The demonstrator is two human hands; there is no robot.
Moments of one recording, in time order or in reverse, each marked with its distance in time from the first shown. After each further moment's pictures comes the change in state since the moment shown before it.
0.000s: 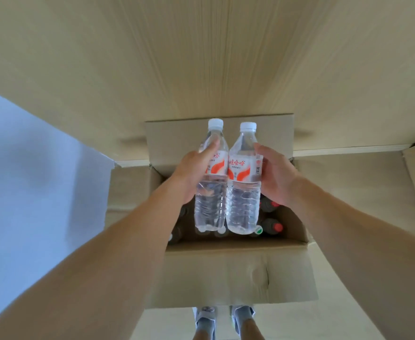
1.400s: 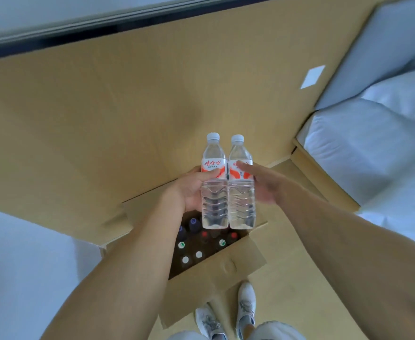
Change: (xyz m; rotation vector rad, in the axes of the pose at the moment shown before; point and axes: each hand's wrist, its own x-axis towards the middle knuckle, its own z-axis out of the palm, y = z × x) left_hand -0.234 0.123 0.104 0.031 -0.567 0.065; right_hand -0.307 -0.089 0.021 0.076 0.195 -0.183
